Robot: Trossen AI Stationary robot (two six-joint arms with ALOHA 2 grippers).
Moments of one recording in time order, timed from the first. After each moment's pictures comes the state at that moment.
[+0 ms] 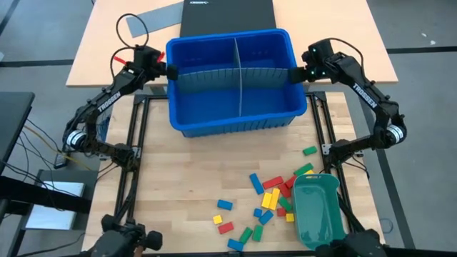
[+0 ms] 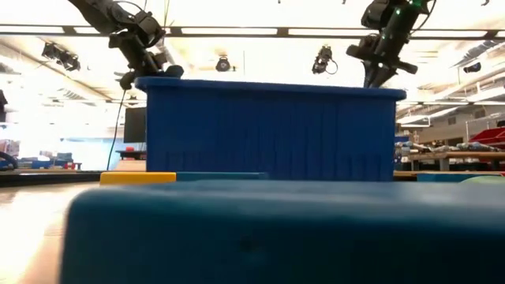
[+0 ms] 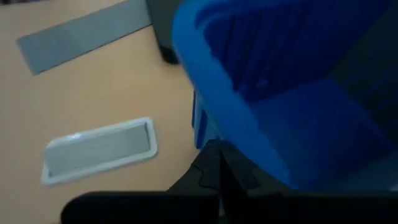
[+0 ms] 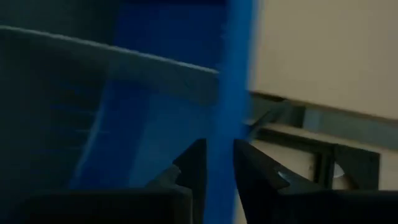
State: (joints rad) left arm 1.08 1.33 1.13 -0.32 -0.16 -0.10; right arm -1.03 1.32 1.38 -0.93 0.04 0.30
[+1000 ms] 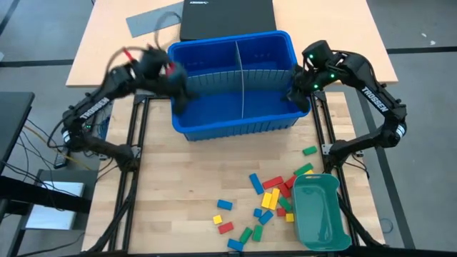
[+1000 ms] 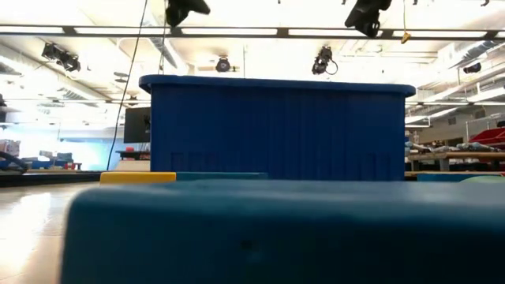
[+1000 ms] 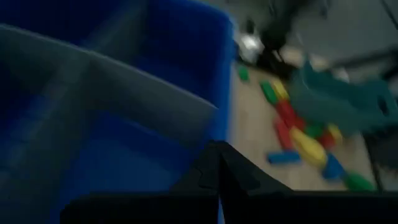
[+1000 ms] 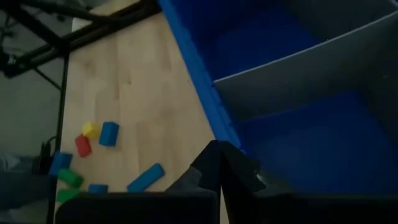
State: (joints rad) left arm 0.57 1.32 1.66 -0.95 0.35 0.03; right arm -0.73 1.32 1.68 -1.28 -0.53 -0.24
